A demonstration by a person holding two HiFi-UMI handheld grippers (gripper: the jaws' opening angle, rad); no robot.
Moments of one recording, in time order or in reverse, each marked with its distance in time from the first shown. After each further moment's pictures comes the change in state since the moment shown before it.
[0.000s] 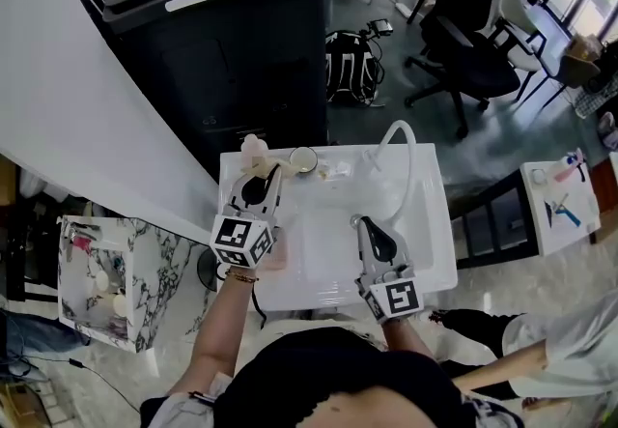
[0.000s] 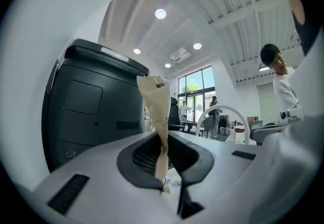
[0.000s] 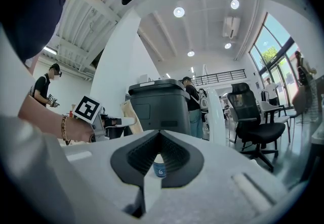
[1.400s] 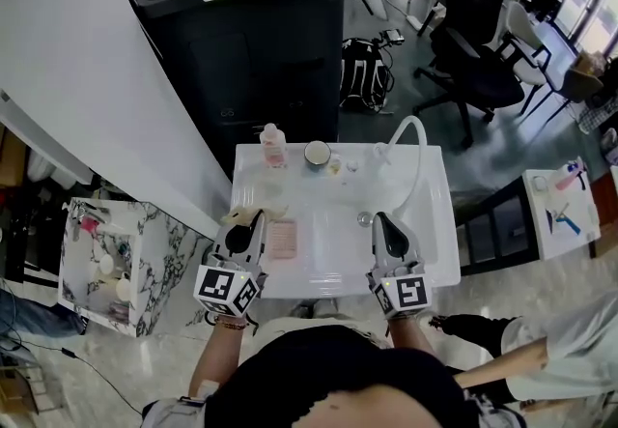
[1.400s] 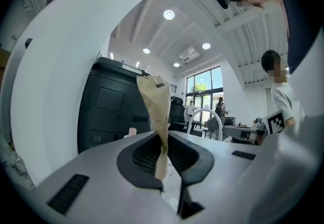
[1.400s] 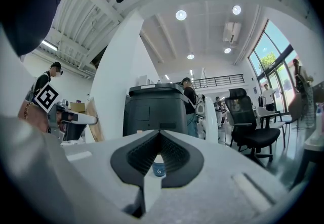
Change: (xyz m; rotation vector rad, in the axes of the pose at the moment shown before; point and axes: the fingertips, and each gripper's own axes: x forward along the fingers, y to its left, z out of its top) left arm -0.147 -0.018 -0.004 -0.063 0.021 0.097; right arm -0.024 0.010 0.009 -0.043 -0.014 -0.029
